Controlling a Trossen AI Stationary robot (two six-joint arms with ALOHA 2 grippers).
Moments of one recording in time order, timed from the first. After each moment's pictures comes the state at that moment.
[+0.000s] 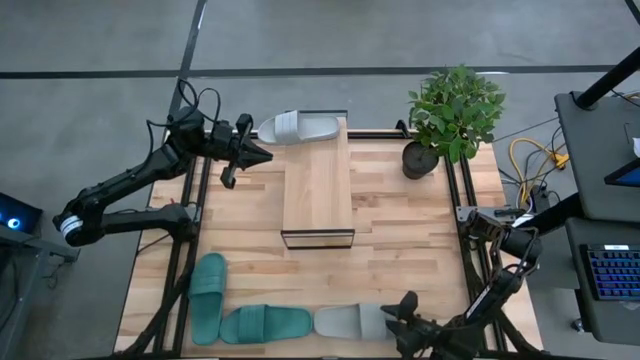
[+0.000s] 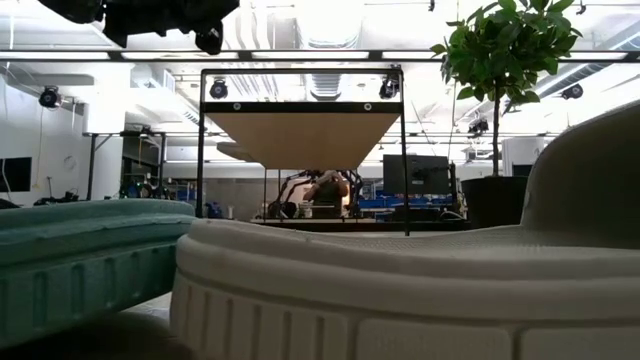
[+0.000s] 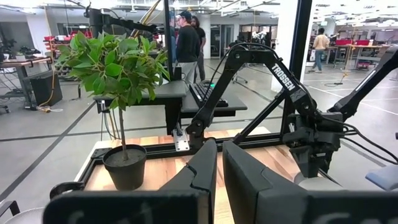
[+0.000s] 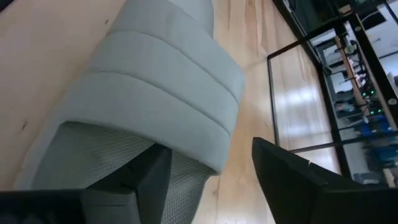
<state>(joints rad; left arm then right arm) 0.70 0.90 0.78 0.18 0.88 0.03 1.07 2.03 1.23 -0.63 1.01 0.49</state>
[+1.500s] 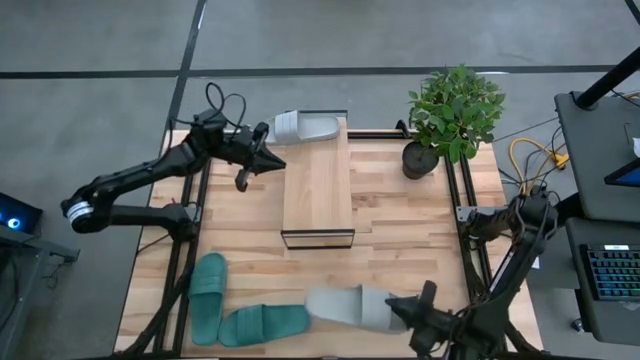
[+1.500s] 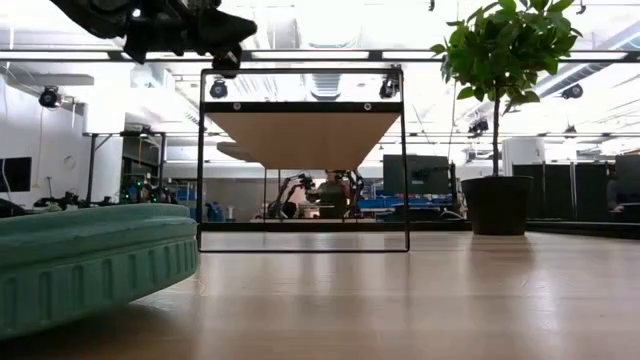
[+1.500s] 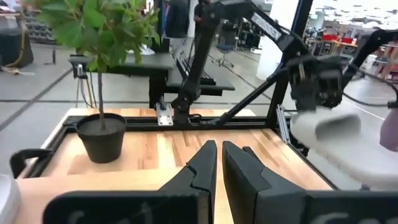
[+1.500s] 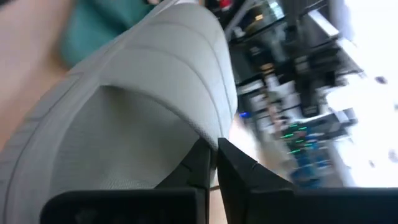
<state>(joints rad) 0.65 1.04 0.78 0.19 0.88 0.02 1.07 1.74 1.28 -0.68 1.33 0.10</state>
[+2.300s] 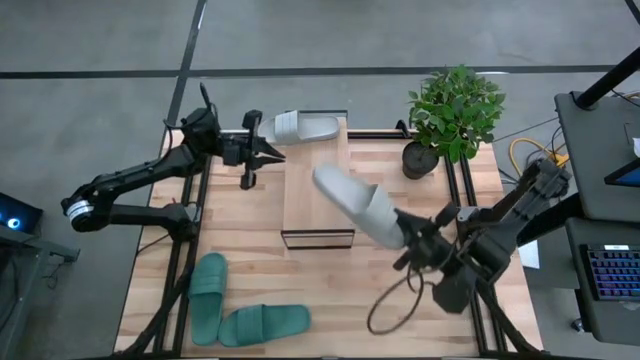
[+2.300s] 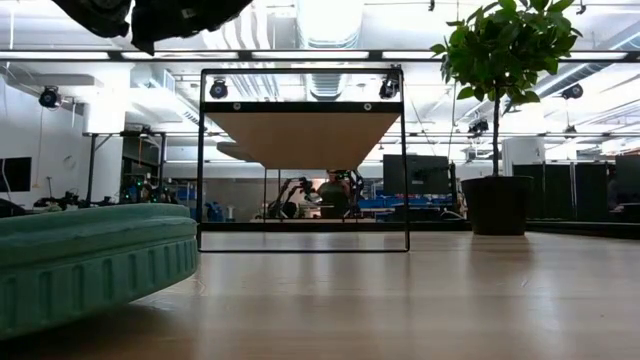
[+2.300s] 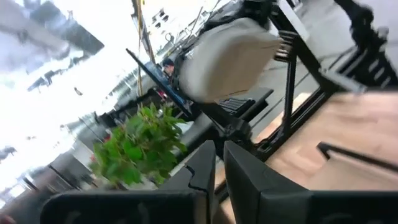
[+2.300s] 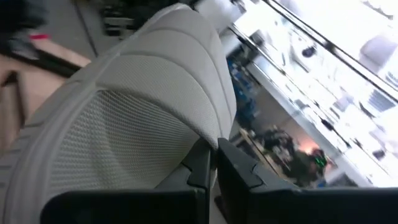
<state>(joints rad) 0.62 1.05 0.78 0.45 0.90 0.68 0.76 1.37 1.28 -0.66 1.56 -0.02</state>
